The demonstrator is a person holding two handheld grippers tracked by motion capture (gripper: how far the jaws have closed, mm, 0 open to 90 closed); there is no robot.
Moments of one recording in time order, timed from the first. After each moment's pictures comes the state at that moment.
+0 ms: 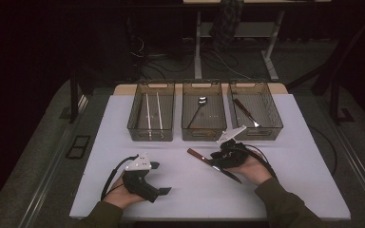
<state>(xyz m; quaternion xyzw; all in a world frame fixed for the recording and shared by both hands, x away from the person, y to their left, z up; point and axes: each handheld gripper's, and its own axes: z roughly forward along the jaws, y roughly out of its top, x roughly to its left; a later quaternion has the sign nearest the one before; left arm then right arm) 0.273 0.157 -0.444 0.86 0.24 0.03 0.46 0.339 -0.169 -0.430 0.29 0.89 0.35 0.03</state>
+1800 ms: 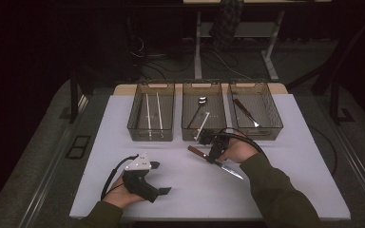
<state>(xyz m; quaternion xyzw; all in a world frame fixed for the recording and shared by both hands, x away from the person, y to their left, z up) 0.273 0.157 -0.443 0.86 0.23 0.03 0.46 0.378 -0.112 -0.406 0.25 0.96 0.09 -0.02</state>
